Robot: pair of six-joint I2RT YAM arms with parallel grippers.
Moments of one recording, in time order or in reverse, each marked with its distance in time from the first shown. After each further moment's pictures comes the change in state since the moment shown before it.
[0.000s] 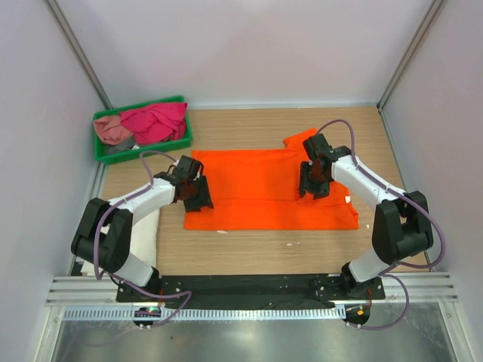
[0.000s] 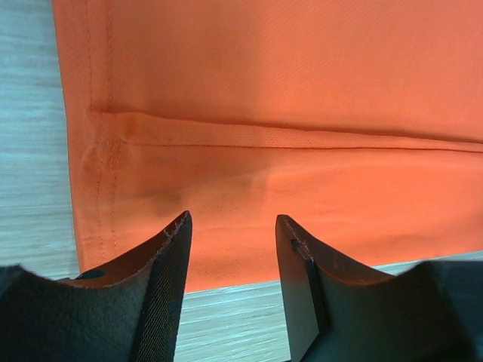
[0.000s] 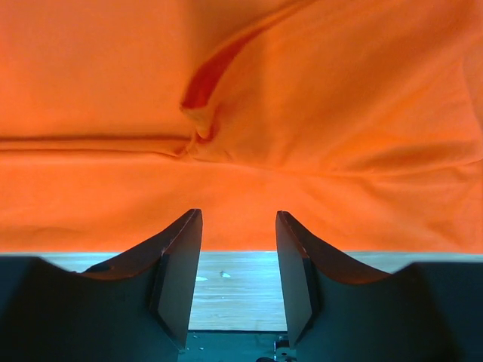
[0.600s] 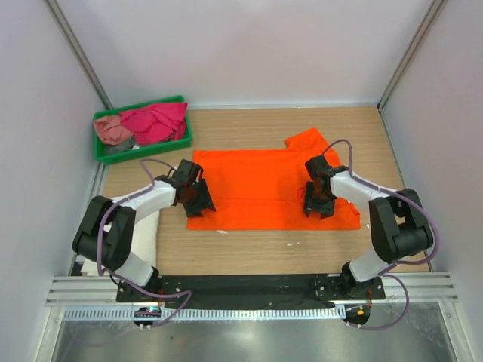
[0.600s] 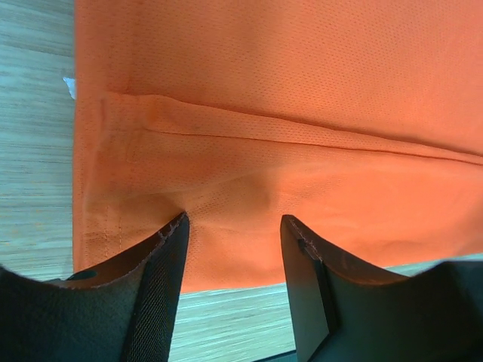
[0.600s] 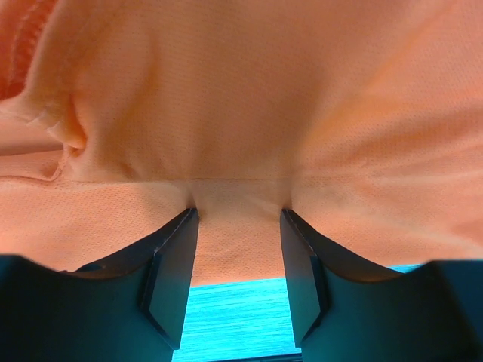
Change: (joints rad) left arm 0.002 0.029 -0.051 0.030 0.031 -0.114; right arm -0.021 0.006 -0.286 0.161 0.066 0.048
